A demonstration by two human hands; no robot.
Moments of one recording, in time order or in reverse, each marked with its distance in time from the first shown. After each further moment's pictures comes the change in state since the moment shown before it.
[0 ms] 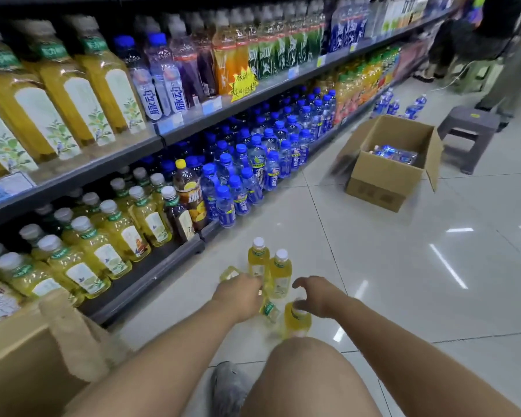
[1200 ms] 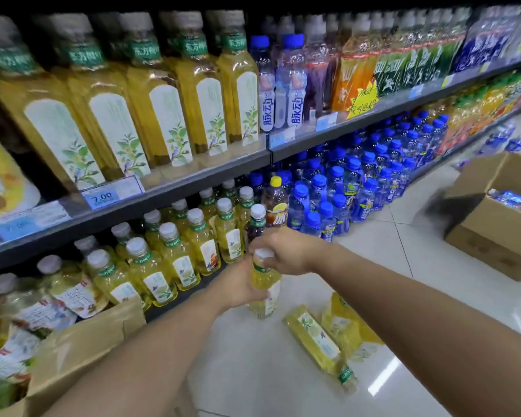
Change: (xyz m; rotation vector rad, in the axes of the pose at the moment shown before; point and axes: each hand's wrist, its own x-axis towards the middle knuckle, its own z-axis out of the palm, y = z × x) left_hand 0.044 -0.237 -0.044 -0.533 0.293 -0.158; right_hand 0.150 -0.285 -0.096 -0.338 0.086 -0.828
